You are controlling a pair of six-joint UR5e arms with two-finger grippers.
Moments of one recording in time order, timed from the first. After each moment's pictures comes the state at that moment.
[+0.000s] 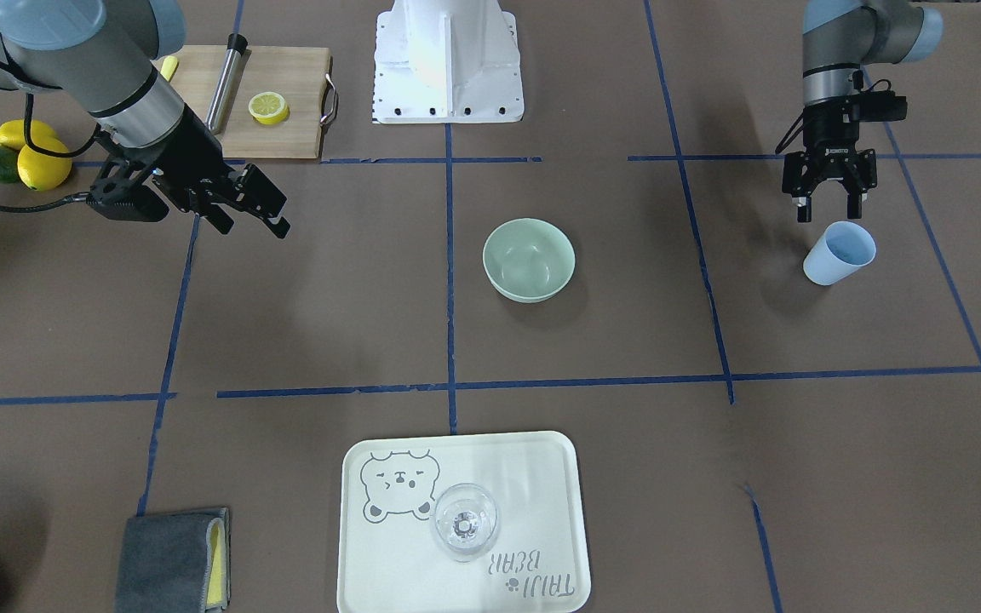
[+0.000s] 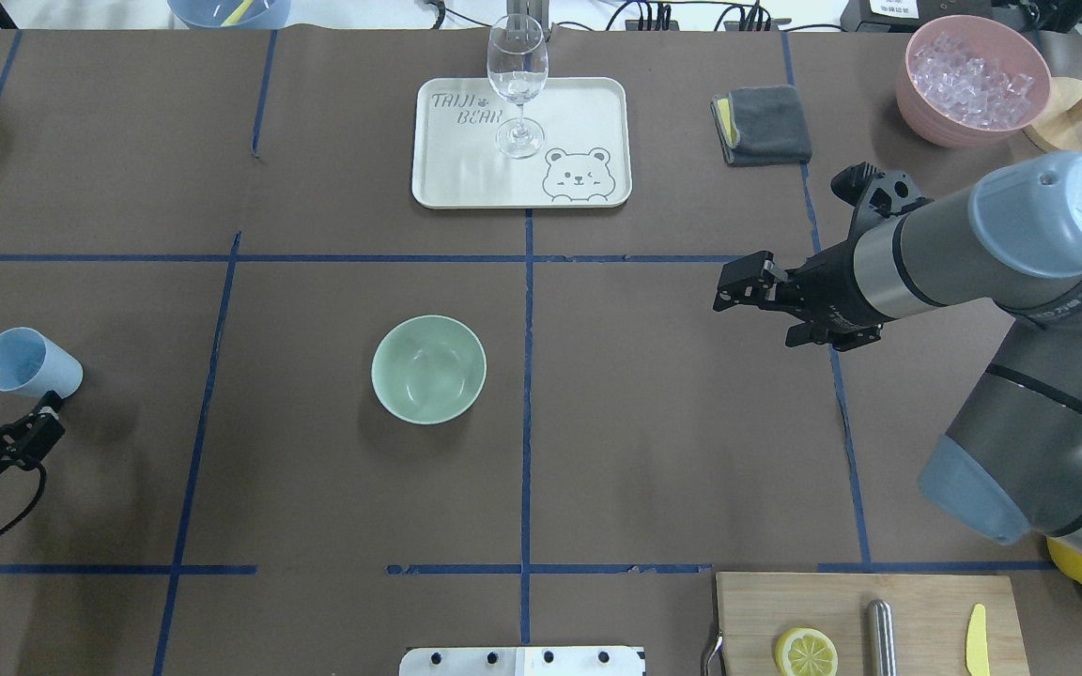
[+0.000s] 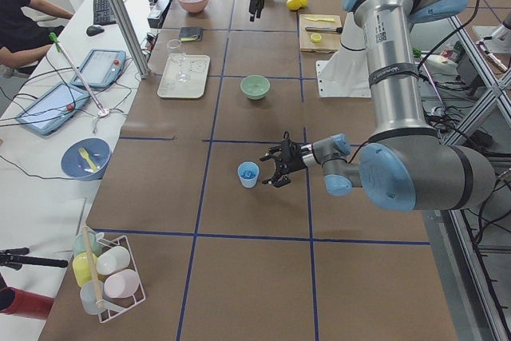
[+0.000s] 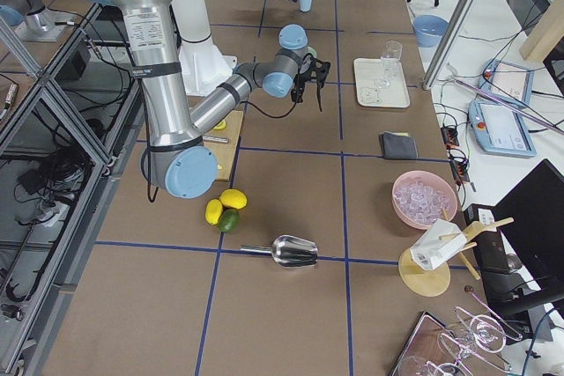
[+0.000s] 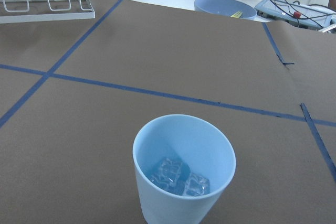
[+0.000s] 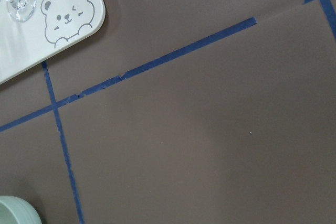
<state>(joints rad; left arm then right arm) -0.12 -1.16 -1.72 -2.64 -0.59 -1.66 0.72 -1.35 1.98 -1.16 2.05 1.54</state>
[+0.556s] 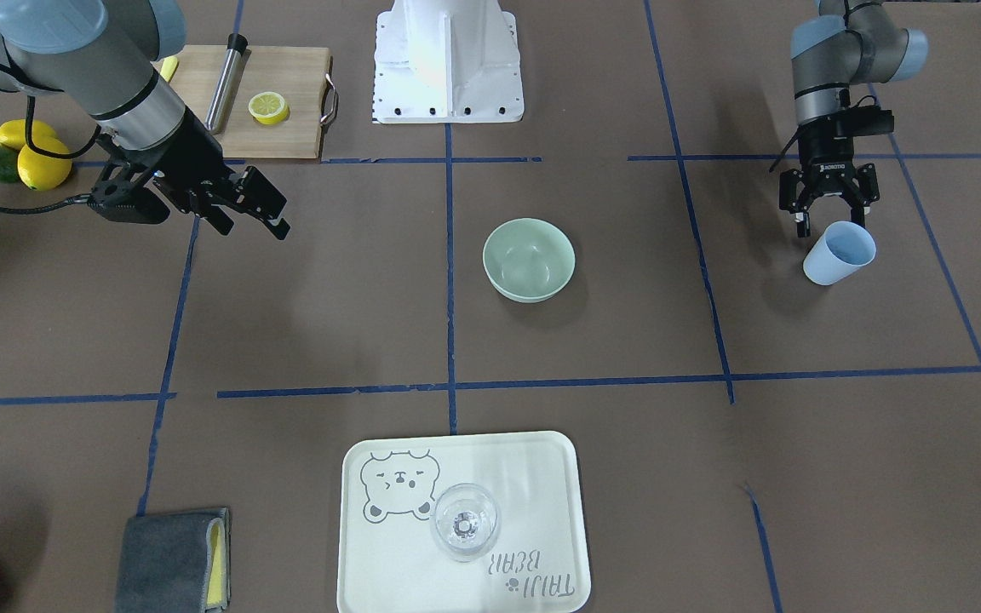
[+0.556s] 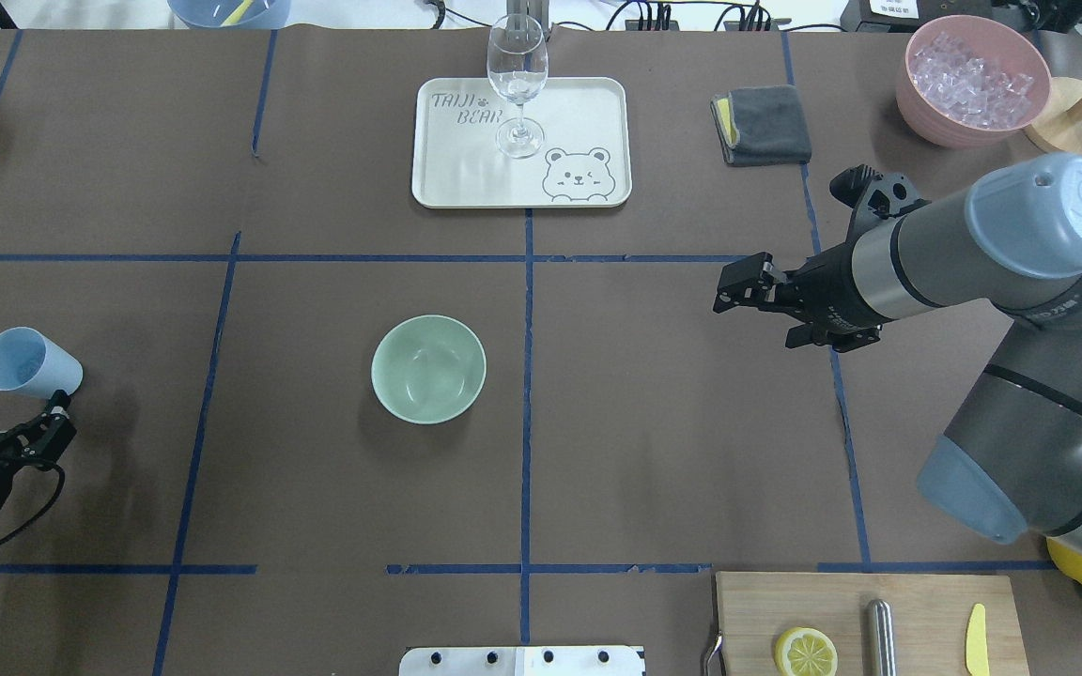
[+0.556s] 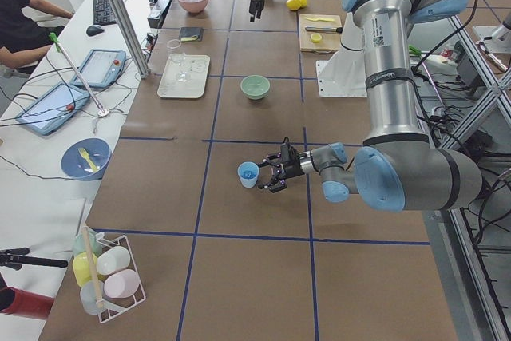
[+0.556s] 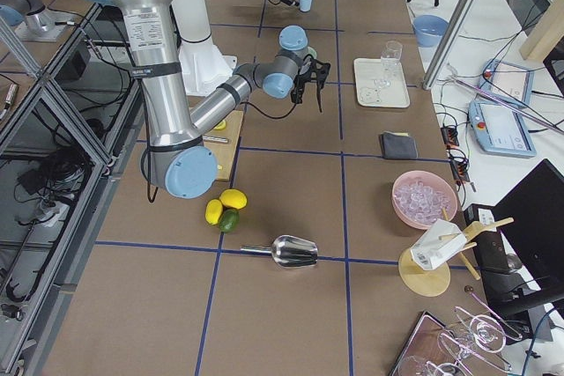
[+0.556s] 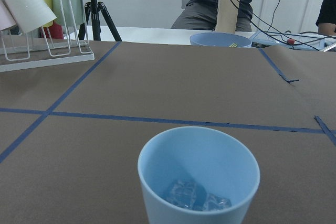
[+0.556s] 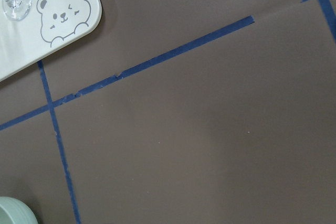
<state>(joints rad) -0.11 -1.24 -1.61 -2.65 -0.53 -1.57 0.72 -1.35 1.97 -1.16 2.05 1.54</state>
